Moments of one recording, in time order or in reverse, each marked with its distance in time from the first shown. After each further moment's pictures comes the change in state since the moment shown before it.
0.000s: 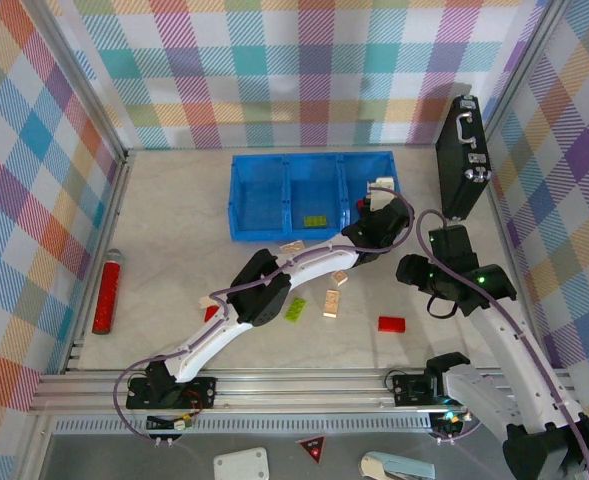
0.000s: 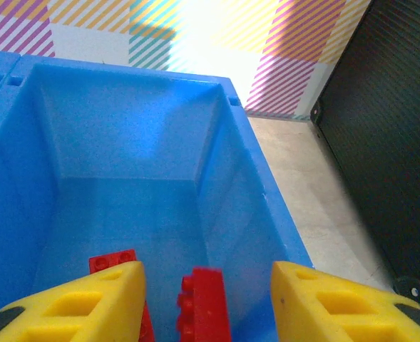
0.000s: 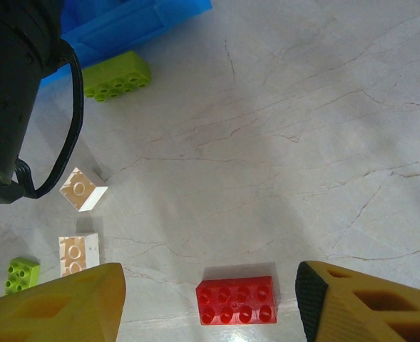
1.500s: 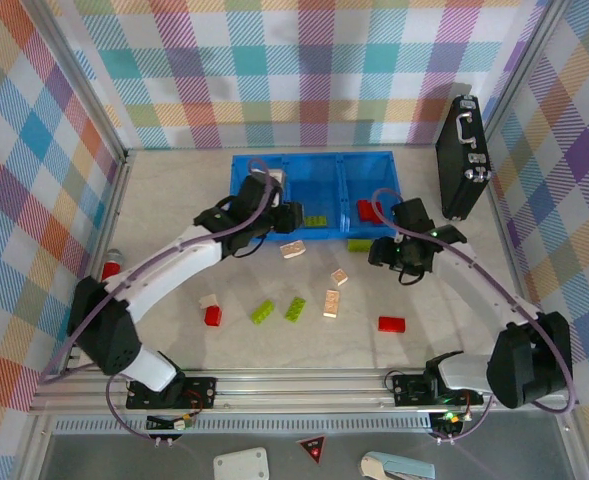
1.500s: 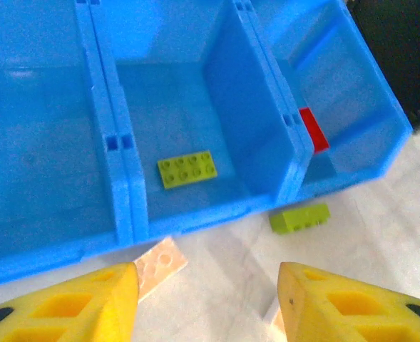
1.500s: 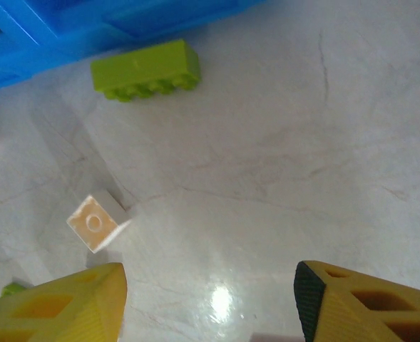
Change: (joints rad) left arm 0.355 -1.120 -1.028 -0.372 0.680 0.050; right arm 0.083 0.445 0.088 0.225 -0.058 -0.031
